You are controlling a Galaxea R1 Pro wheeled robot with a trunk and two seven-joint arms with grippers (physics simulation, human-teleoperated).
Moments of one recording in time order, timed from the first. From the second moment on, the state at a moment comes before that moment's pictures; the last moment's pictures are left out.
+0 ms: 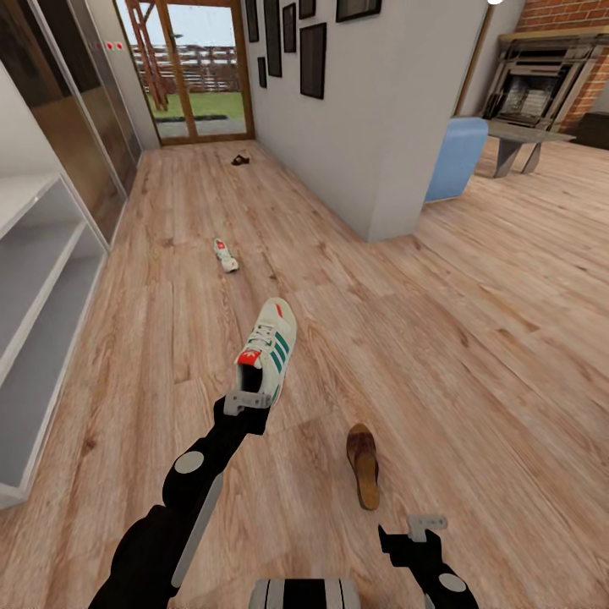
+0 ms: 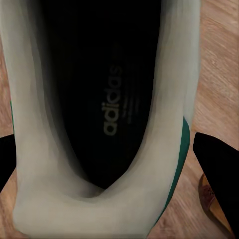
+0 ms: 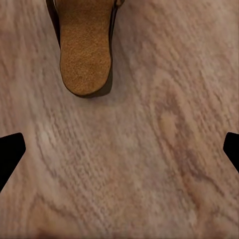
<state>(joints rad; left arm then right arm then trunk) -0.36 -0.08 -0.22 -1.49 0.01 0.39 0.00 -0.27 0.01 0.00 -0.71 0.00 0.02 0.01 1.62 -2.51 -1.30</state>
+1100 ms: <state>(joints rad) -0.36 -0.08 -0.22 -1.49 0.01 0.39 0.00 -0.27 0.01 0.00 -0.71 0.00 0.02 0.01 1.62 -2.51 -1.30</state>
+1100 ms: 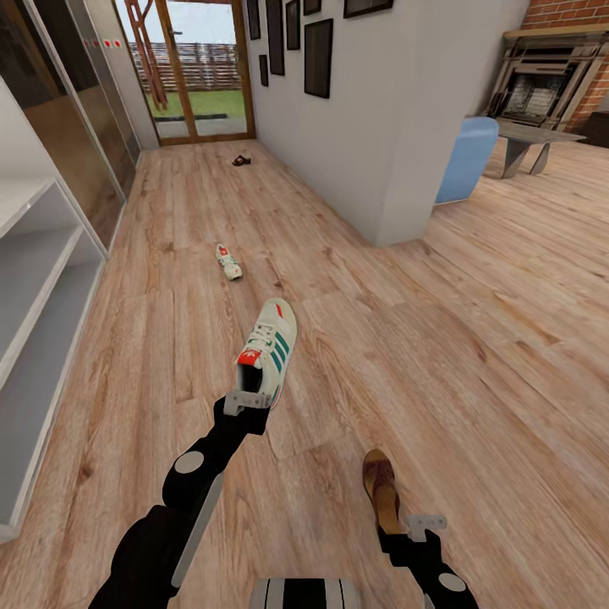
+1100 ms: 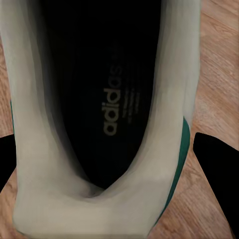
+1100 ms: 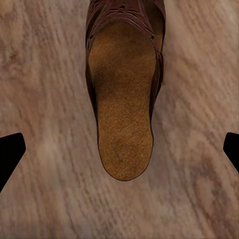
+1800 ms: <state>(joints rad) -0.36 -0.08 -0.22 -1.49 0.01 0.39 0.00 -0.27 0.01 0.00 -0.71 0.00 0.02 0.01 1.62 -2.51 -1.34</state>
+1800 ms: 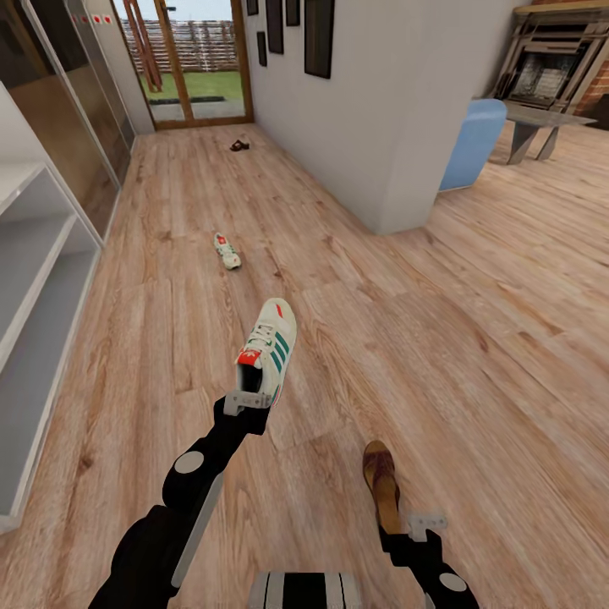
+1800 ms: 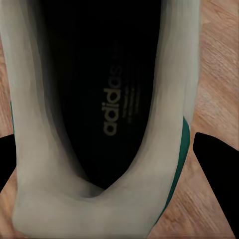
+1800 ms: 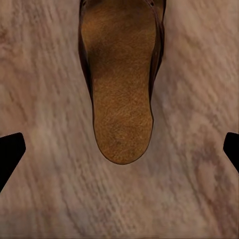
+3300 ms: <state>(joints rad) -0.36 -0.08 -0.22 -1.49 0.01 0.39 0.00 -0.27 0.01 0.00 -0.71 0.00 0.02 0.01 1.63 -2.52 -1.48</state>
